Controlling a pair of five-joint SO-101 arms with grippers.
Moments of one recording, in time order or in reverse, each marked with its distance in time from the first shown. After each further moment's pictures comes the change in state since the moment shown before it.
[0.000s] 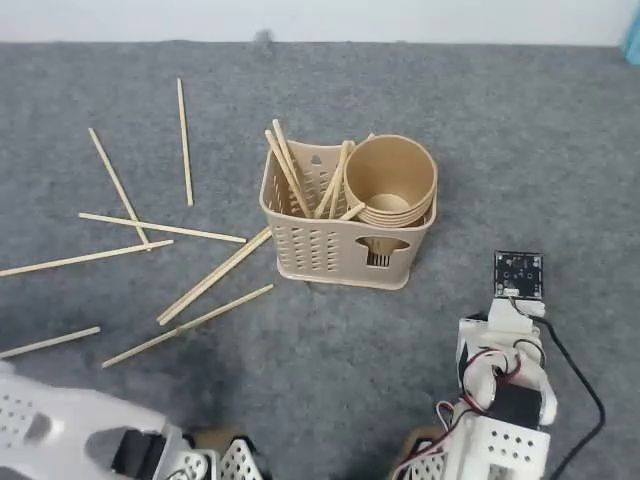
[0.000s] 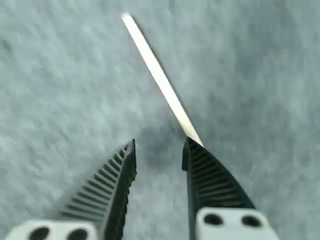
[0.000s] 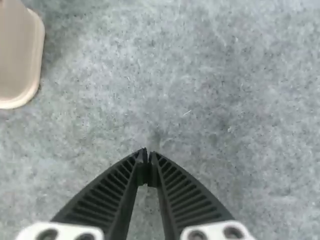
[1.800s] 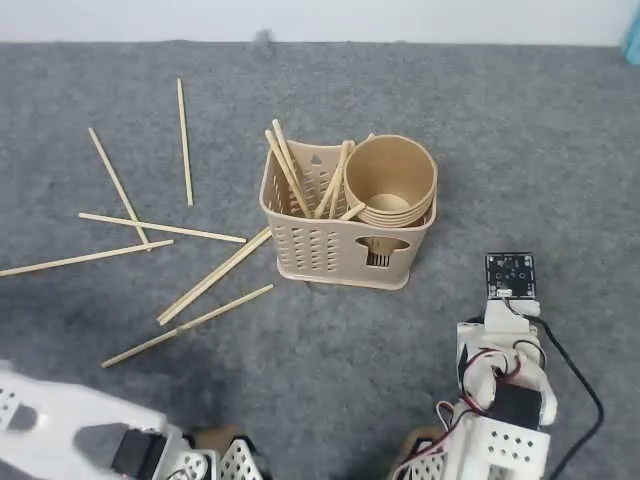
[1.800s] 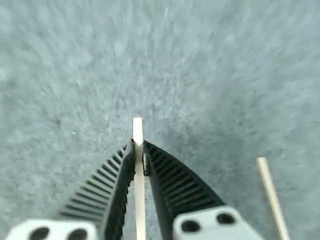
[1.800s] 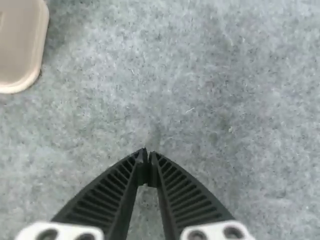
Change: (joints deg) left arm 0.9 13.9 -48.4 17.1 6.1; right arm 0.0 -0.3 0.0 1.3 4.0
